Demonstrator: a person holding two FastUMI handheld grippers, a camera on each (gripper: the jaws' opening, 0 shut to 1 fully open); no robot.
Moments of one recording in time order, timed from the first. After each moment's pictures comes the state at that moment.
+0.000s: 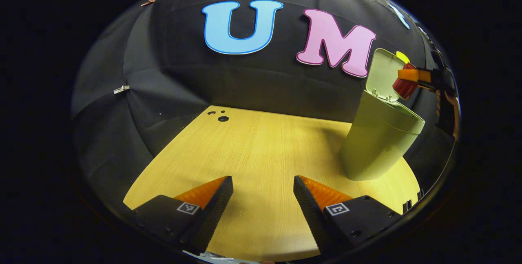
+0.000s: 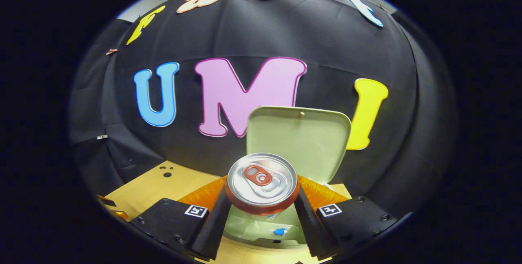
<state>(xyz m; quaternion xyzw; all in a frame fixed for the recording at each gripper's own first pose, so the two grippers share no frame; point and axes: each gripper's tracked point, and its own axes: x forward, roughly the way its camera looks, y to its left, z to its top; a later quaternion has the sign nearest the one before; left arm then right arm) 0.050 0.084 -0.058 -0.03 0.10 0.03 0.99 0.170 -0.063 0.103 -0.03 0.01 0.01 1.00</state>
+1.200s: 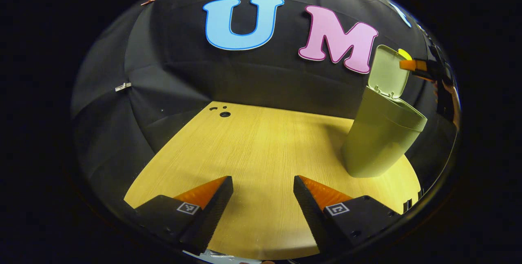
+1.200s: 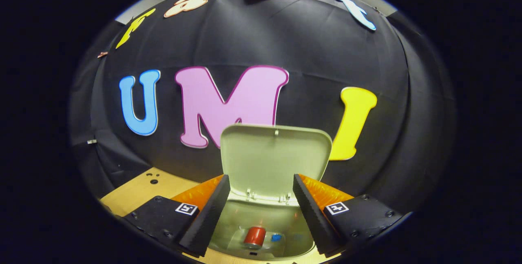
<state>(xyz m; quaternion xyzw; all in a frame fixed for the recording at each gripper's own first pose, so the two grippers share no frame) 0.046 0.086 -0.067 -0.04 0.12 0.04 0.99 0.185 -0.086 0.167 -0.04 -0.04 -0.02 1.00</state>
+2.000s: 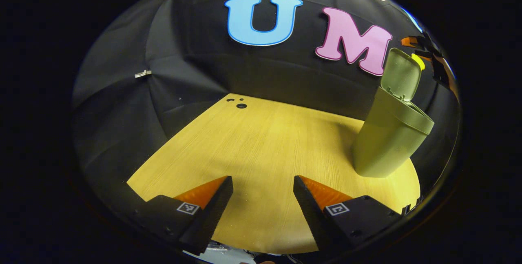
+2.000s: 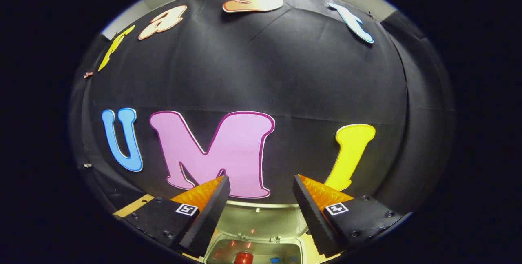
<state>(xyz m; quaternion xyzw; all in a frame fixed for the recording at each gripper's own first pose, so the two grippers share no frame) 0.011 0.098 -0.089 -0.08 0.12 0.11 0.98 0.246 -0.113 0.265 0.01 -0.09 -0.05 0.99</state>
